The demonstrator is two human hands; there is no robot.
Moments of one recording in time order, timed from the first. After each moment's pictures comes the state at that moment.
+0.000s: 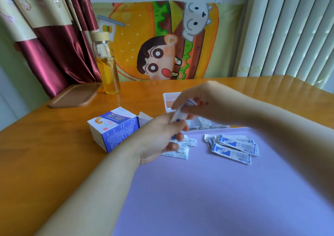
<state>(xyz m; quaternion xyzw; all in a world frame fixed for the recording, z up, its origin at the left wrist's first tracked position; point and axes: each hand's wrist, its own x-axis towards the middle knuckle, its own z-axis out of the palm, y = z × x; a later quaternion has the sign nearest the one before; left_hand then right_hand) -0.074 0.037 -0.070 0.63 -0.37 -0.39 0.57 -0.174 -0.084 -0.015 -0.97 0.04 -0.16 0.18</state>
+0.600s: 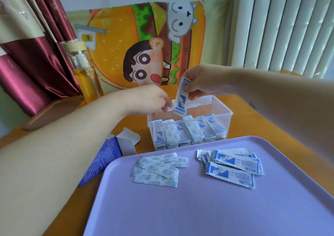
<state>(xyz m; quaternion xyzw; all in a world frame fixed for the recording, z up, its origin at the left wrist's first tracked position) 0.002 -0.080 -0.017 0.82 -0.55 -0.10 0.09 -0.109 -0.209 -0.011 -0.88 0.23 -0.12 0.40</state>
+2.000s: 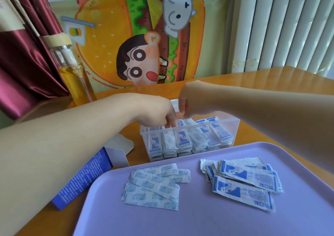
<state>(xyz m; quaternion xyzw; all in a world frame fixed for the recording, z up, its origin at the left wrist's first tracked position) 0.015 -0.111 -0.038 0.76 -0.63 -0.10 -0.13 -0.088 -0.208 -0.036 -0.98 0.19 0.02 0.04</state>
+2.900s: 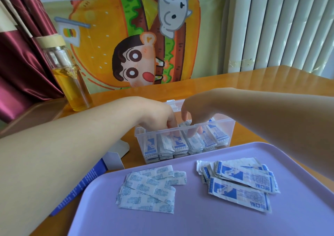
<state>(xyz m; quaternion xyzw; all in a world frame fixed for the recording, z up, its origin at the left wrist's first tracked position) 0.007 -0.122 -0.044 0.76 -0.62 -0.15 -0.15 -0.079 -0.234 -0.055 -0.96 0.20 0.22 0.02</state>
